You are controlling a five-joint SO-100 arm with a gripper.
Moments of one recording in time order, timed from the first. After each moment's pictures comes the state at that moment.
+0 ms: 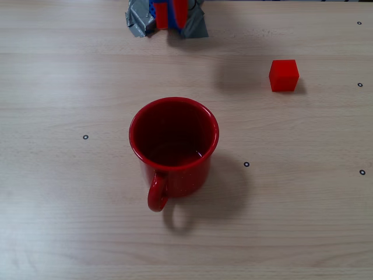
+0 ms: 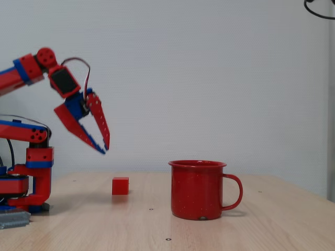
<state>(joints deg) -17.2 164.4 138.2 83.2 9.9</state>
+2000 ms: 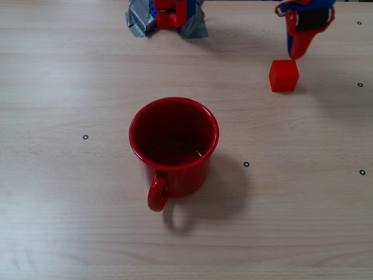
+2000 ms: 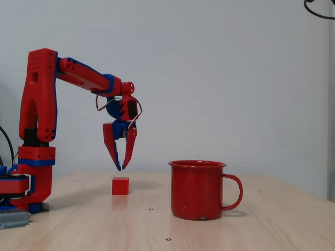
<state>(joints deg) -53.7 82.1 93.3 70.3 52.4</state>
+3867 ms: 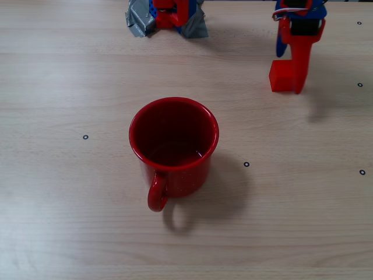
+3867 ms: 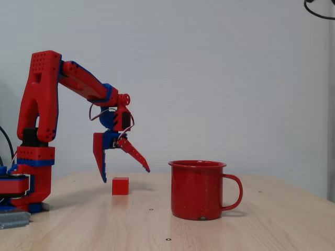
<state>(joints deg) -57.8 78.8 98.7 70.8 58.4</state>
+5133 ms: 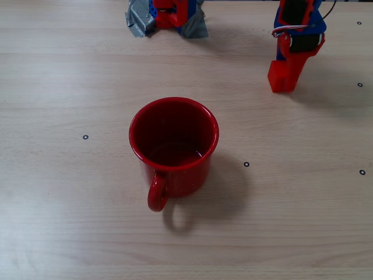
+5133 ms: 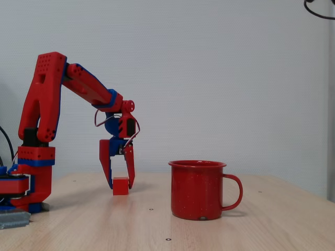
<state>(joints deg) -54.8 74.8 98.7 65.1 52.6</state>
